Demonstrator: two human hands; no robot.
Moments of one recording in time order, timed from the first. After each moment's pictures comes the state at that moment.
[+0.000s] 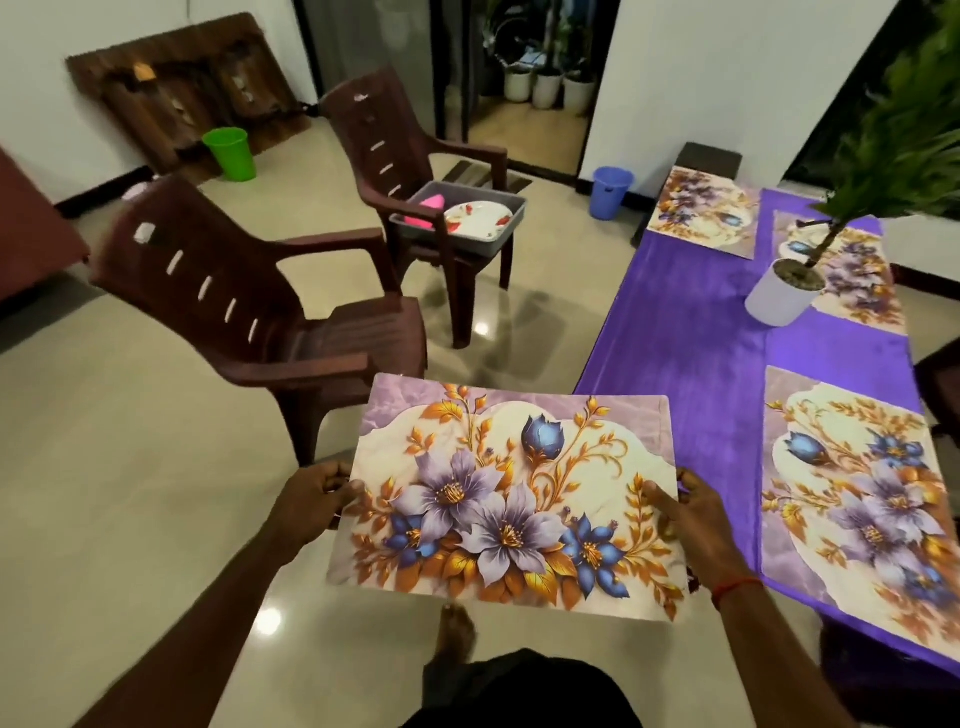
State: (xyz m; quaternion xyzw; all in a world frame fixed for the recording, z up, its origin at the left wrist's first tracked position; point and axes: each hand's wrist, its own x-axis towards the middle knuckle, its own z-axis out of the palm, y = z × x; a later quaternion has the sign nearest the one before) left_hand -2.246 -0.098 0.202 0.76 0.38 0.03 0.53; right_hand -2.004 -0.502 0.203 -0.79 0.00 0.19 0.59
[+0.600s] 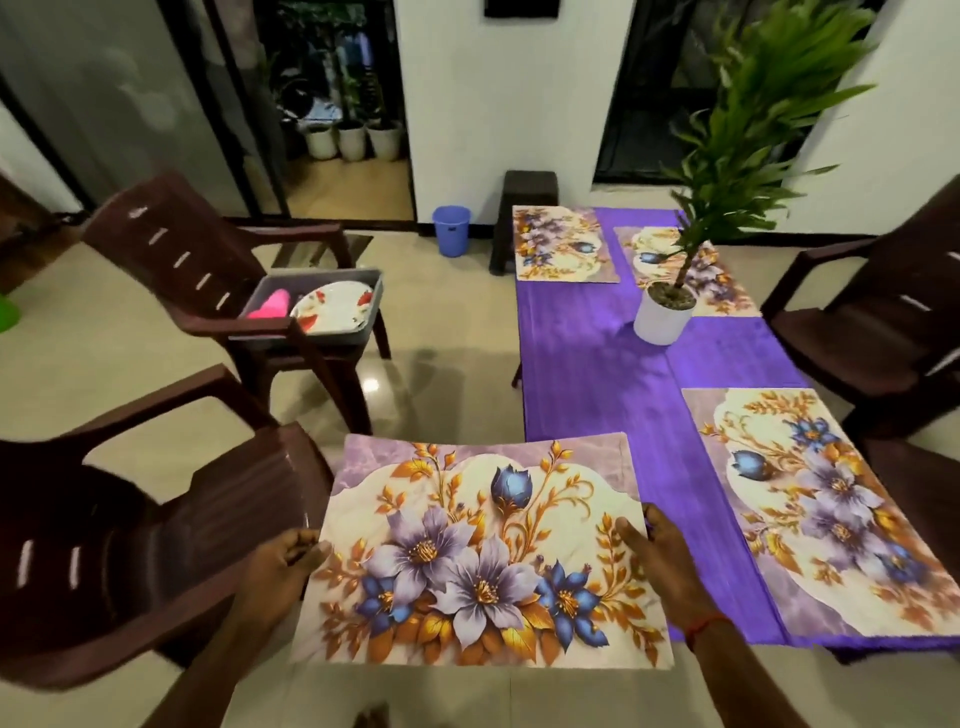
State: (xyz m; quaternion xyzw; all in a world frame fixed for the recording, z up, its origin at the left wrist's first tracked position) left_hand -2.008 0.039 0.189 0.82 0.25 -0.02 0.51; right_hand -1.917 -0.425 0.174 -0.77 0.15 0.09 0.61
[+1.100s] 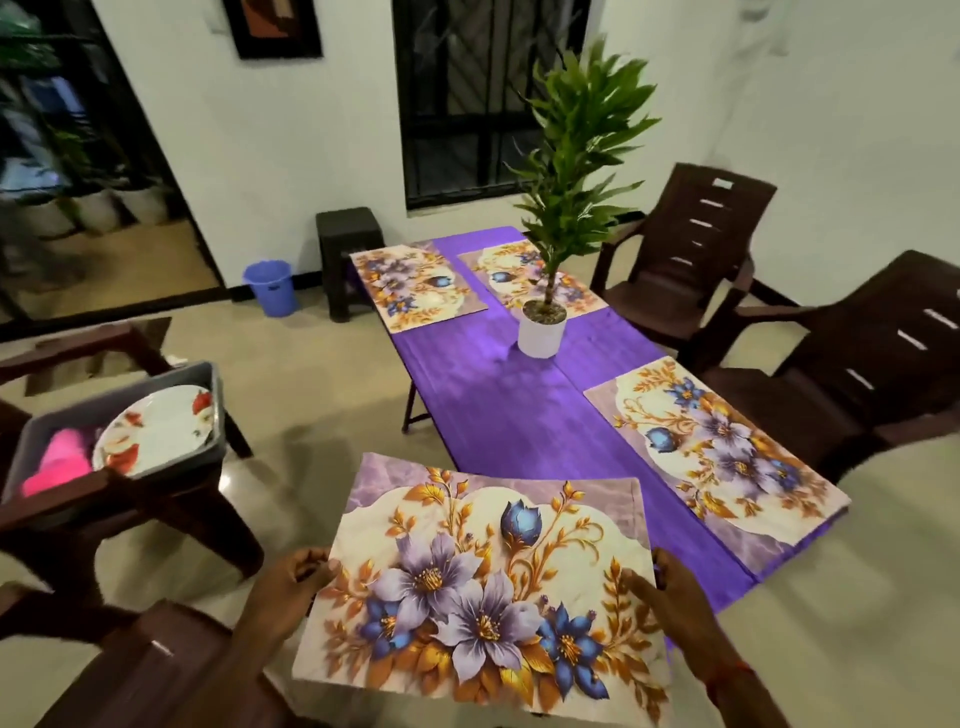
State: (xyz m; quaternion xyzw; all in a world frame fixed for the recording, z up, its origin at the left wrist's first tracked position) left_hand -1.774 0.060 0.174 0.83 0.06 -0.16 0.53; right_hand -1.952 -0.388 0.194 -0.77 0.33 -0.01 0.55
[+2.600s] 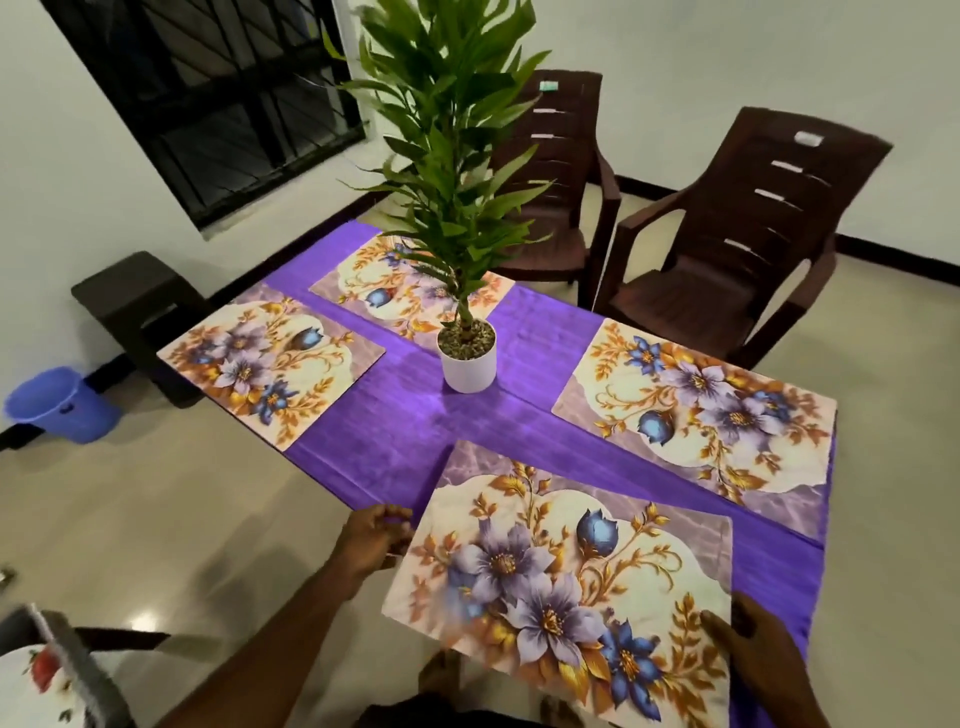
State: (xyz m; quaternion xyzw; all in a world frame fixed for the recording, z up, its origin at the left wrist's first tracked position) left_hand -1.448 -0.155 0.172 0.78 -0.07 -0.43 0.44; right_hand -1.888 -0.372 0.136 -0.63 0.63 -0.07 0.44
